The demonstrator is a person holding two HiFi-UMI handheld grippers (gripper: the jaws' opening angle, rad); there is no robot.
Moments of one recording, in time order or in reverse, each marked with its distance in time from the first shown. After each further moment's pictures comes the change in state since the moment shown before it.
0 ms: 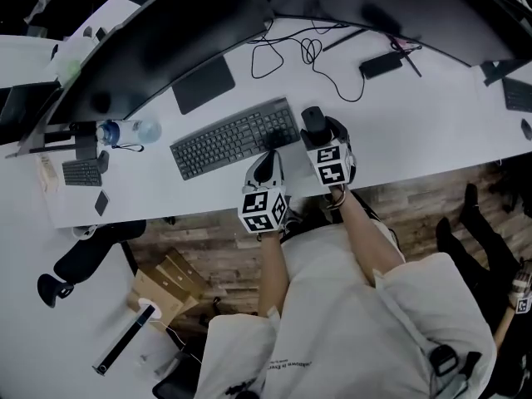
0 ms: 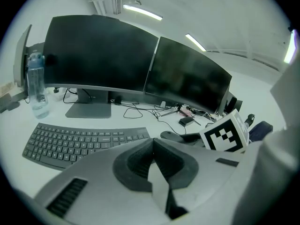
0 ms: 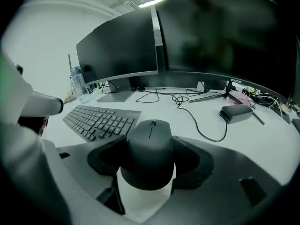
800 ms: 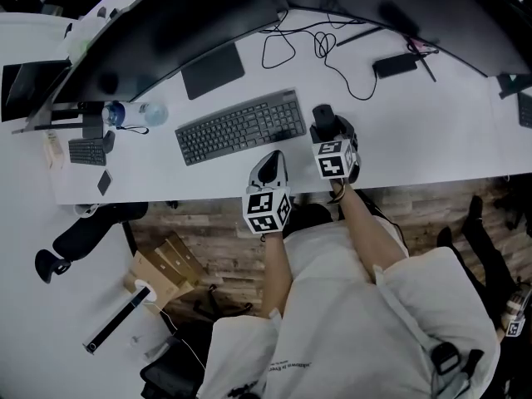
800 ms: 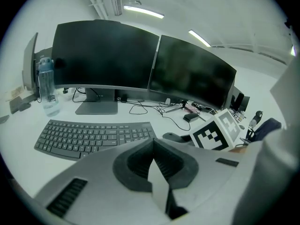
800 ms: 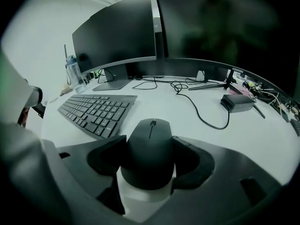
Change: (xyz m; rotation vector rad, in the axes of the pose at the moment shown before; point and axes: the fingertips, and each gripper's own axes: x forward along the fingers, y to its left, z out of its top) left arm -0.009 -0.002 -0.018 0.004 0.016 0.094; right arm 0.022 -0.011 -0.033 -0.015 0.104 -0.033
